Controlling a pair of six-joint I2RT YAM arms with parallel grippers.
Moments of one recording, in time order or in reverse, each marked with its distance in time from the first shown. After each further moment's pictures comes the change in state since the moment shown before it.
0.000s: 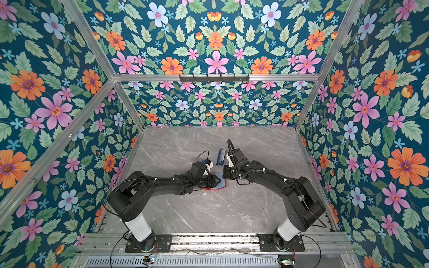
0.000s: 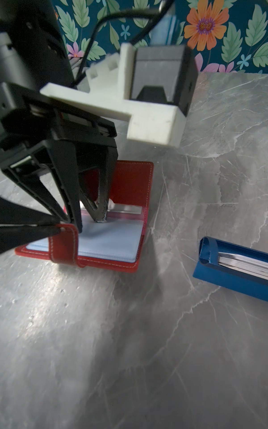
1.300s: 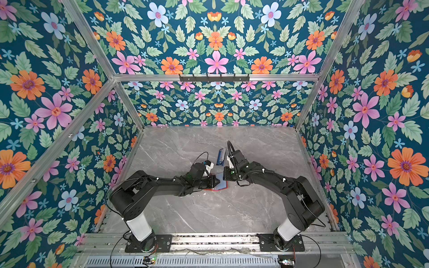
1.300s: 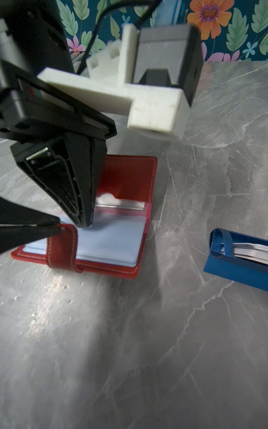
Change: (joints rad) left arm 0.004 0.013 -0.036 0.108 0.061 -0.050; right arm 0.000 0.007 -0.022 0.003 0.002 0.004
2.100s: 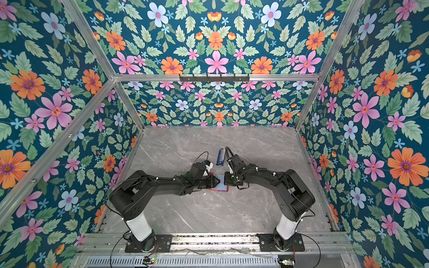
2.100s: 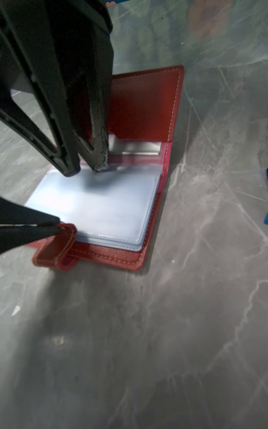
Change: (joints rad) left arm 0.001 0.012 0.024 -0.066 -0.040 0.034; right arm 0.000 0.127 -0.027 0.005 0.015 0.019
